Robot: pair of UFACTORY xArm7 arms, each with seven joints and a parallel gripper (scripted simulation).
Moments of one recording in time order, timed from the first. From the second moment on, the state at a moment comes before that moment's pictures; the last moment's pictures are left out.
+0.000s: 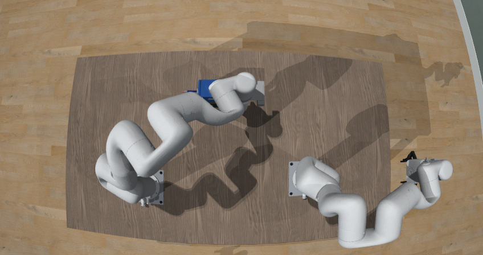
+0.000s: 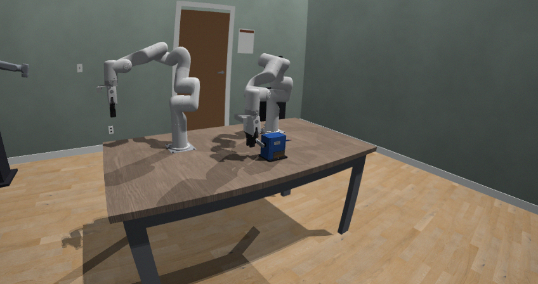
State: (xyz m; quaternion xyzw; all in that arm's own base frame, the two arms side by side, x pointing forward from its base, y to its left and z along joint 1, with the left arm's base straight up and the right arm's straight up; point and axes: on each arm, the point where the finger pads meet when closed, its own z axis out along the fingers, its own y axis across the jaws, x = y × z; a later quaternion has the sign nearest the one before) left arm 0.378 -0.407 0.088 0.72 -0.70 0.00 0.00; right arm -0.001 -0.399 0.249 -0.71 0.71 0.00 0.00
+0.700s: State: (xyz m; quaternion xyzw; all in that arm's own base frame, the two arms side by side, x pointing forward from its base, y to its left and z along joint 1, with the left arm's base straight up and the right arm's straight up) left arm 0.385 -0.407 0.107 0.72 -0.70 0.00 0.00; right arm -0.001 -0.399 0.249 -0.71 0.71 0.00 0.00
